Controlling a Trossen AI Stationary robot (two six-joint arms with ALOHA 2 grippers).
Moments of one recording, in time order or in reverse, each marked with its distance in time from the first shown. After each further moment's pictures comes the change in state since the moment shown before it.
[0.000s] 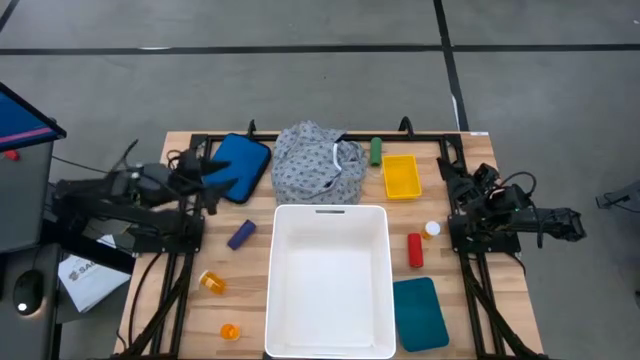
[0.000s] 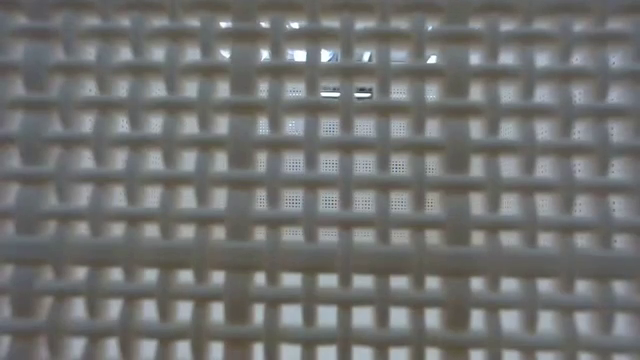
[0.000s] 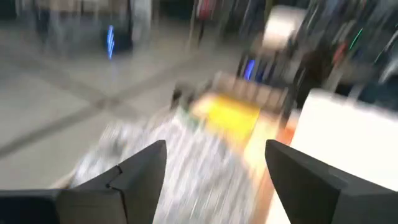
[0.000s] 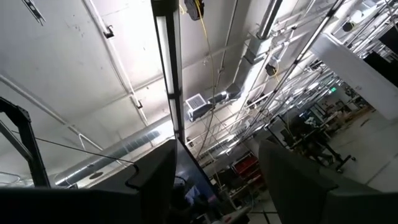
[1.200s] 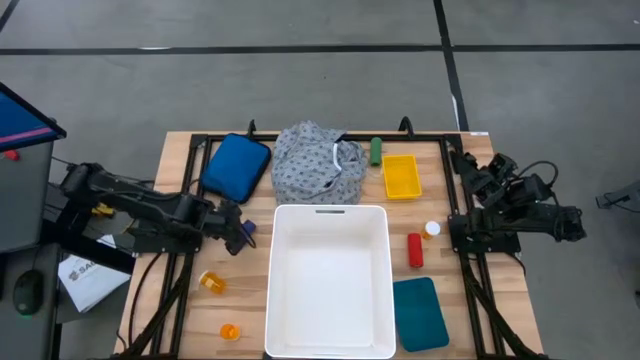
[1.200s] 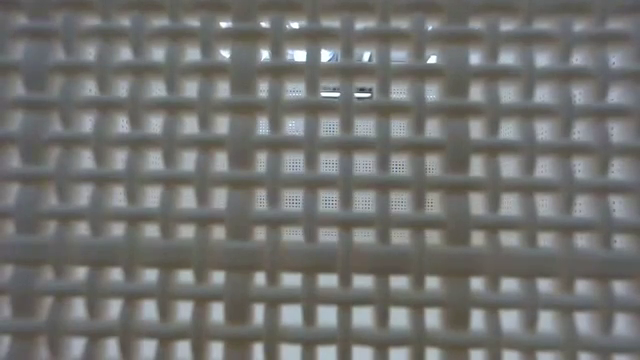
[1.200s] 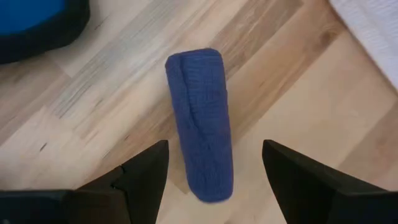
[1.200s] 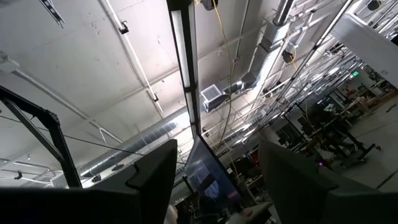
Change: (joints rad) left arm -0.158 0.446 -0.243 -0.248 0.358 -0.708; right arm 0.003 0.000 0.227 -0.252 -0.073 0.052
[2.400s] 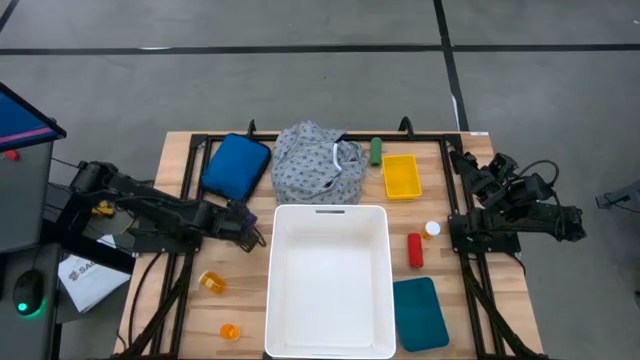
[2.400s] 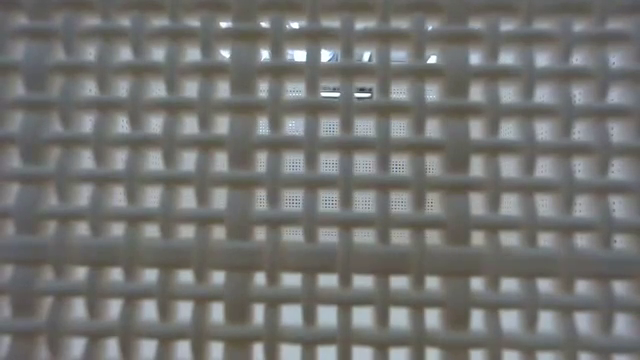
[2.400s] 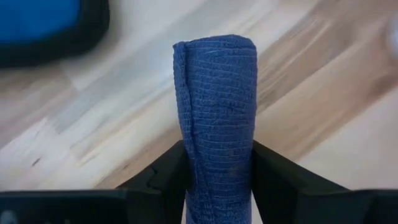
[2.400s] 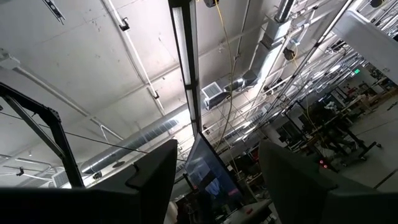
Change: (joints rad) left arm 0.000 0.178 0.000 0.114 -0.140 -0.135; right arm 0.000 0.001 0.011 -0.020 -0.010 0.000
